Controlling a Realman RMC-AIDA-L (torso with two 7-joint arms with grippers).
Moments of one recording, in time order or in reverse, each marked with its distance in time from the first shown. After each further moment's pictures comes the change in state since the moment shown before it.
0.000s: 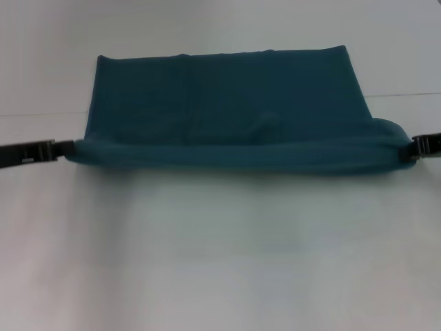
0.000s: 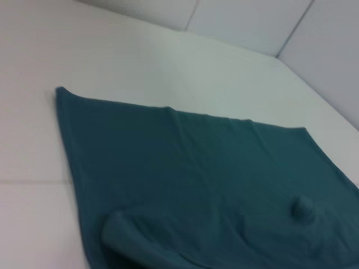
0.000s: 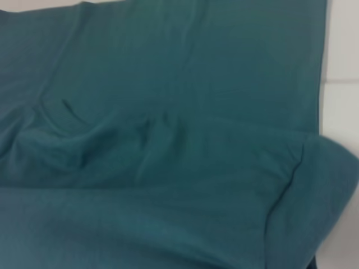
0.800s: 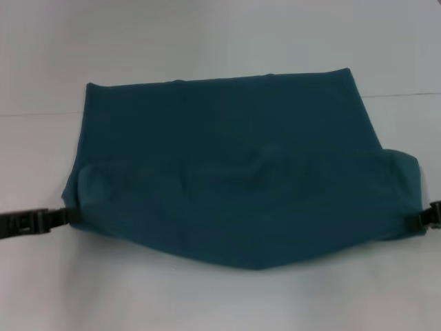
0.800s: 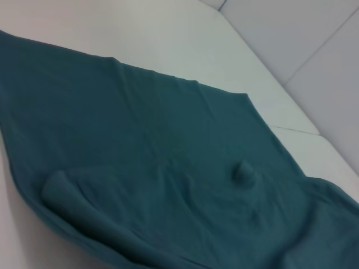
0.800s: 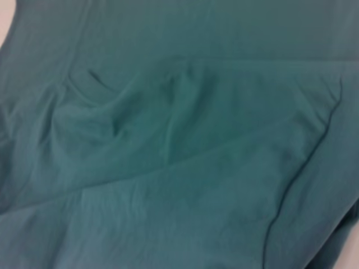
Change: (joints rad) left arm 0.188 -0.065 -0.030 -0.184 -0.048 0.345 -0.013; right arm -0.186 0.037 0.026 -0.124 0.128 -0.276 -0.015
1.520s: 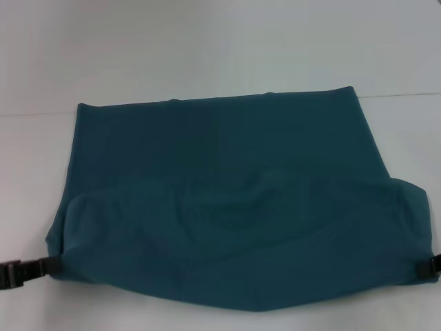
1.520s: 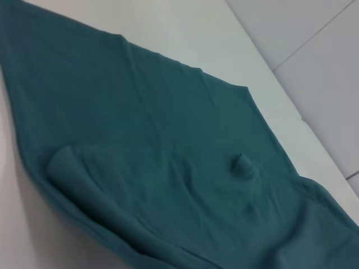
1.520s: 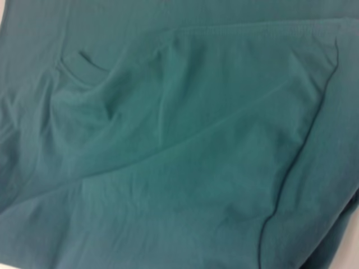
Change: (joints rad) left arm 0.124 -0.027 -0.078 -0.080 0.003 0.181 -0.015; right arm -0.075 0.008 0.054 -0.002 0.003 -0.149 -0.019
